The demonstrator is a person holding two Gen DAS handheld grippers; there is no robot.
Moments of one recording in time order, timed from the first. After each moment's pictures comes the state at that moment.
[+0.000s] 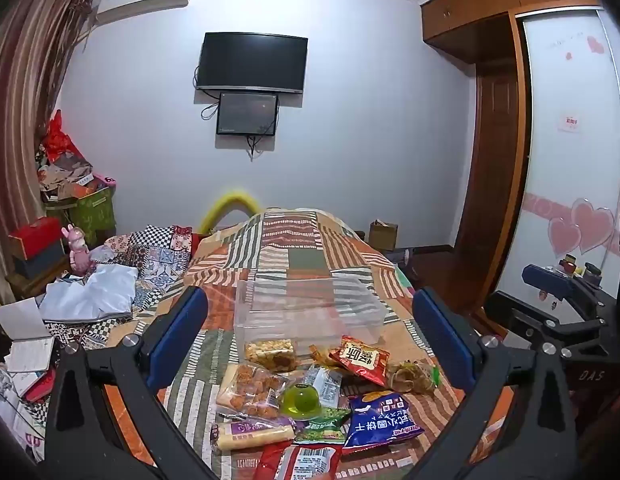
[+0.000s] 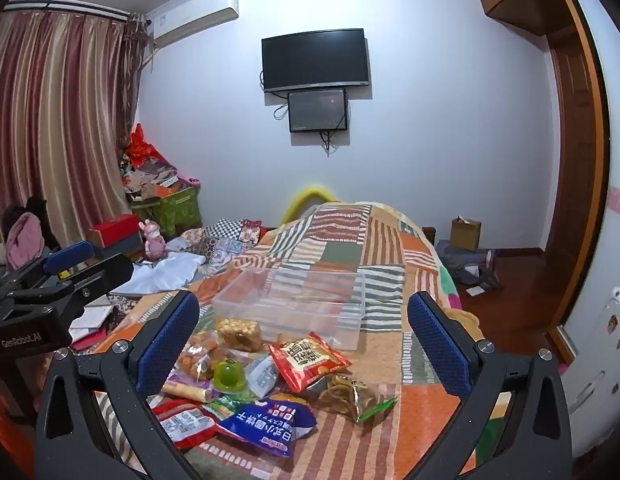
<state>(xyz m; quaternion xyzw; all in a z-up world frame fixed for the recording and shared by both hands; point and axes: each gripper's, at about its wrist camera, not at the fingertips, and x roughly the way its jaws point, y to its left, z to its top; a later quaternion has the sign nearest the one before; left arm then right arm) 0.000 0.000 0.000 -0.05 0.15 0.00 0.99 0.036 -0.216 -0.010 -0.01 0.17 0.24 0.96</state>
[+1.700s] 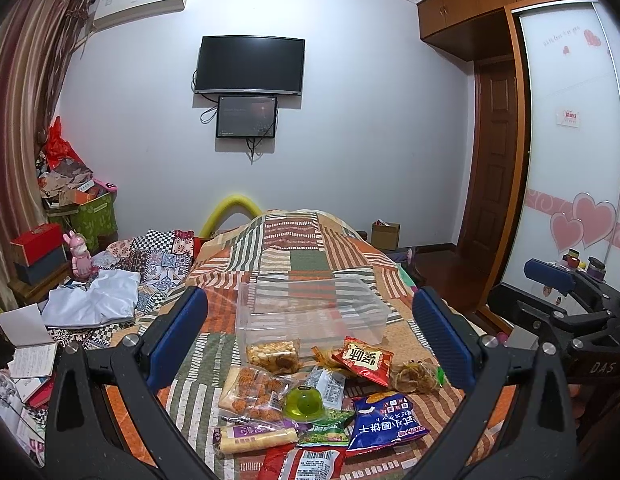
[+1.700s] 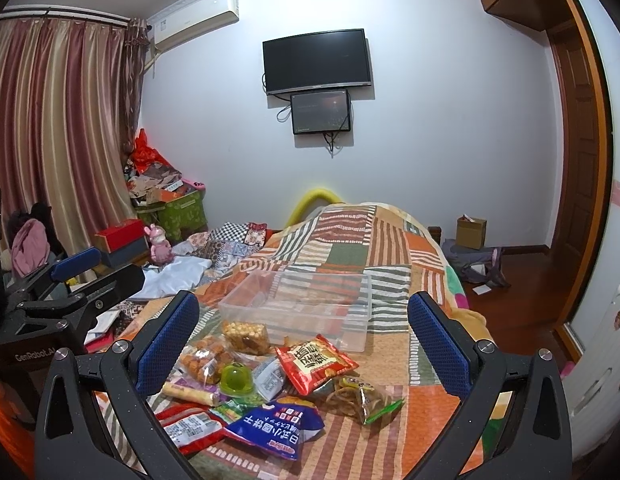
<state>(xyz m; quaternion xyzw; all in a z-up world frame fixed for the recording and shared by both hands) 0.000 0.000 0.002 -0.03 0.15 0.01 0.99 0.036 -0.217 -0.007 0.00 0.17 0.24 0.96</state>
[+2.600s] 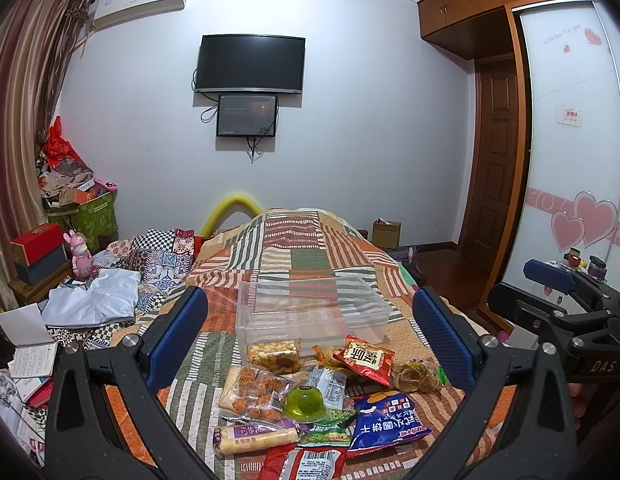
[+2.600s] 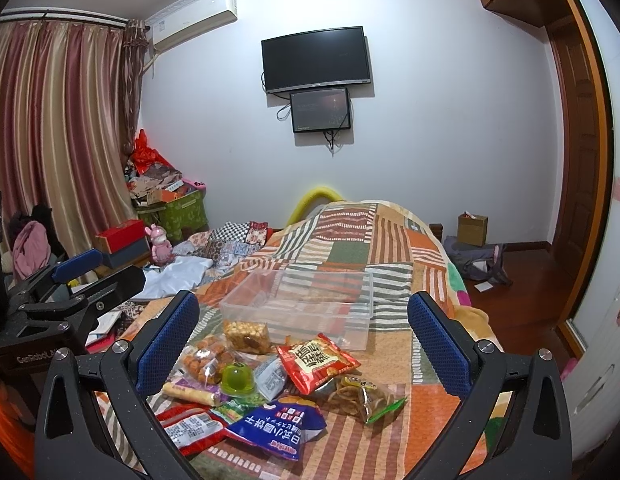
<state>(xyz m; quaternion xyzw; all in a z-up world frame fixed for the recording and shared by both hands) 0.000 0.000 0.001 -0.03 0.15 0.01 0.99 0.037 -0.215 -0.006 0.00 0.17 0.24 0.95</state>
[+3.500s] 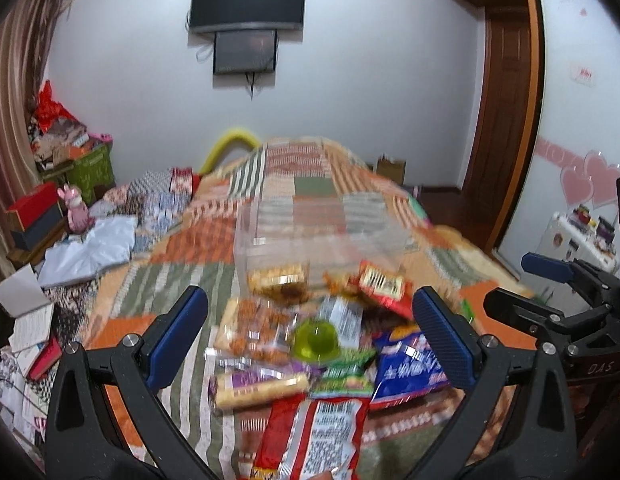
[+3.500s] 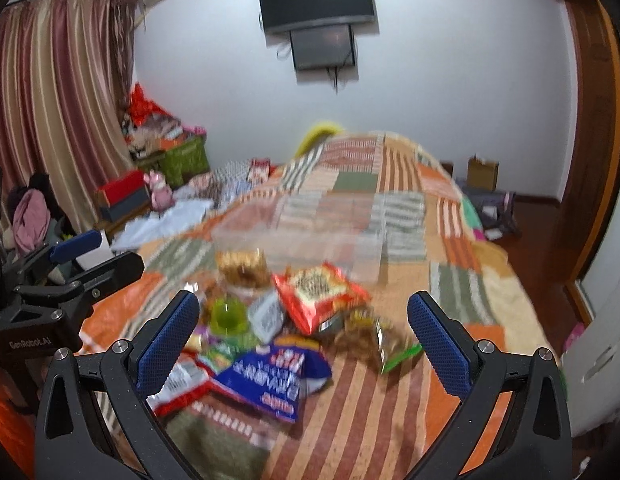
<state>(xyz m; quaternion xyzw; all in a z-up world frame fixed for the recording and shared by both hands) 0.029 0.010 -0.064 -0.03 0.28 0.01 0.96 0.065 -0.209 -0.074 -0.01 0.30 0.26 0.92</state>
